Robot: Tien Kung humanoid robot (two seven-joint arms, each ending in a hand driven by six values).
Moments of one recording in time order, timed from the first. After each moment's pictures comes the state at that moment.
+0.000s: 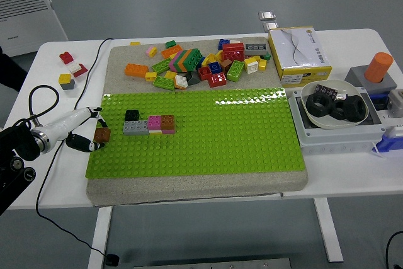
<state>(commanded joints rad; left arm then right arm) -0.52 0.49 -0.80 -1.04 1.75 -0.11 -0.01 0.14 -0.09 2.11 0.18 -2.27 -0.03 -0.21</state>
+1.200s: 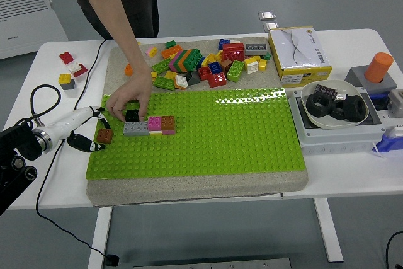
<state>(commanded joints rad) -0.53 0.48 -0.79 -1.02 1.73 -0.10 -0.02 0.15 -0.09 2.13 0.18 -2.27 -0.03 -0.21</state>
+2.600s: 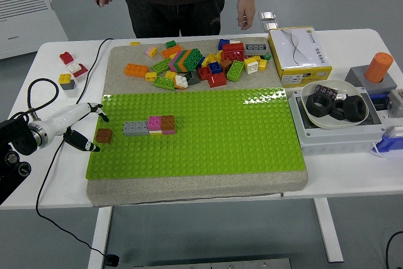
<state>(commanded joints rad) -0.54 0.53 -0.83 -1.10 1.76 -0.15 0.01 0.14 -0.09 2.14 0.18 -2.27 -0.03 -0.21</state>
